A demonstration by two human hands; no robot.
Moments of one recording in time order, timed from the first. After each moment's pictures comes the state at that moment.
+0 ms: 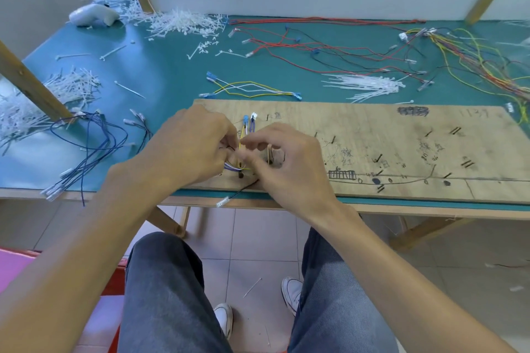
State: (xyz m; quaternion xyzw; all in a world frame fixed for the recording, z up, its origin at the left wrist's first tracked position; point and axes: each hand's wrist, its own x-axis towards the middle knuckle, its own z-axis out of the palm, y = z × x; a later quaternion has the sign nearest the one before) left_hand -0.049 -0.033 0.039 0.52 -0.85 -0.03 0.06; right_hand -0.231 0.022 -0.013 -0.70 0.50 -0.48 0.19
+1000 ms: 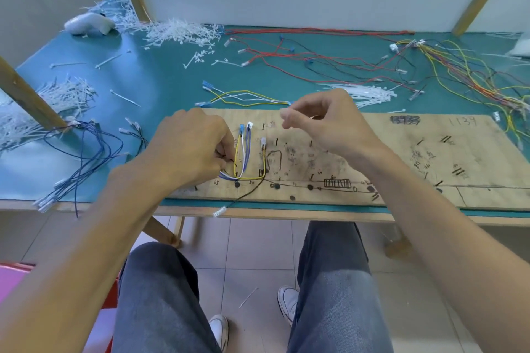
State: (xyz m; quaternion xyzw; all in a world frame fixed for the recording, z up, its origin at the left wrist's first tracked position) left_hand -0.053 -0.042 0.043 0.54 -0.84 -0.02 0.04; right_hand -0.307 -0.039 0.021 -0.64 0.57 -0.39 0.32
